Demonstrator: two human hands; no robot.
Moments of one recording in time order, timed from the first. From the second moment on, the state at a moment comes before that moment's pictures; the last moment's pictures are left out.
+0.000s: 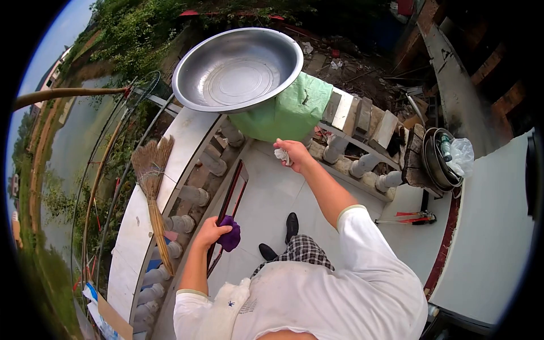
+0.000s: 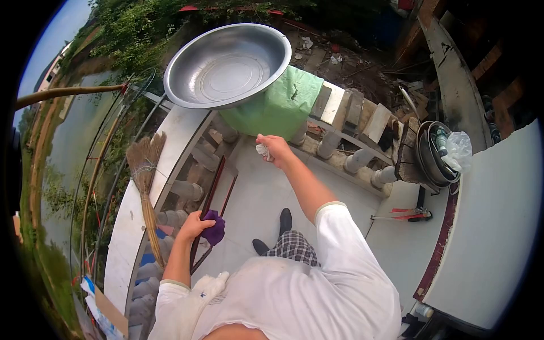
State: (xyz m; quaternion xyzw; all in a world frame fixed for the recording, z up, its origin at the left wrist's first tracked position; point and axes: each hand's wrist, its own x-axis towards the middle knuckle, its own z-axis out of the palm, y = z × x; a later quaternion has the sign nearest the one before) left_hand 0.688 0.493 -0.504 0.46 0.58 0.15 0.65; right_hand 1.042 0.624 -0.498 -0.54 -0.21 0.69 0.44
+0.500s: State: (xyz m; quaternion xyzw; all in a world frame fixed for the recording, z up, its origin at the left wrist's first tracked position) left_hand 0.664 0.508 -0.462 0.33 0.70 0.23 0.59; right_hand 1.092 0.883 -0.555 -0.52 -0.19 0.69 0.47
